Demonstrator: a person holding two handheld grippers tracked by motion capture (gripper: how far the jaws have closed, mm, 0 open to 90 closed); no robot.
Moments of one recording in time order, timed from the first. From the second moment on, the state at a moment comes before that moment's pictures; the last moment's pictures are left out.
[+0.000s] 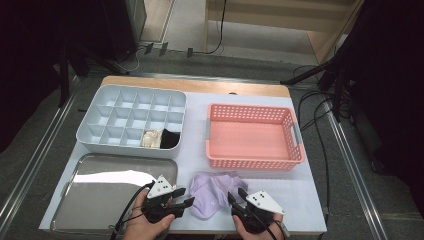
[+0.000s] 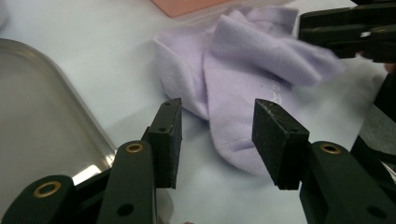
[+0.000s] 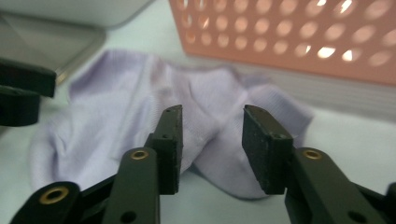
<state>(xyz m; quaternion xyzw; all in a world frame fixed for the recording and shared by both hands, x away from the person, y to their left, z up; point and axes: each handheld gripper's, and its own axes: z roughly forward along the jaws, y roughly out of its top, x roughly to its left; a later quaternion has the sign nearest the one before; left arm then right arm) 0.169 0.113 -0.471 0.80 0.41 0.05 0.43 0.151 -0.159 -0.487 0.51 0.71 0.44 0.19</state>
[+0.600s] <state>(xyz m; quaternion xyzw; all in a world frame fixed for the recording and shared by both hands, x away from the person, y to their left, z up) 0.169 0.110 -0.474 0.83 0.40 0.04 0.39 0.148 -0.154 -0.482 0.49 0.73 0.42 0.19</state>
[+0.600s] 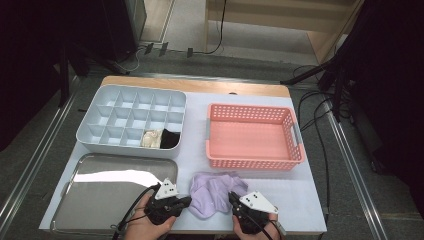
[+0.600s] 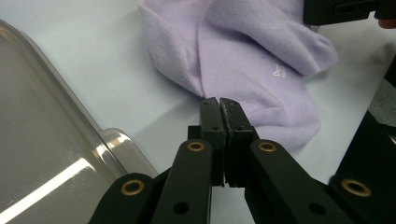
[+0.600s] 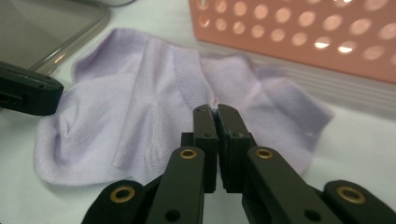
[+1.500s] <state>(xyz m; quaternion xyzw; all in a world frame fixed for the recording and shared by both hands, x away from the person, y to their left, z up) 0.171 0.111 -0.469 0.80 0.43 0.03 0.41 0.145 -0.193 -0.480 0.54 0.71 0.41 0.18</state>
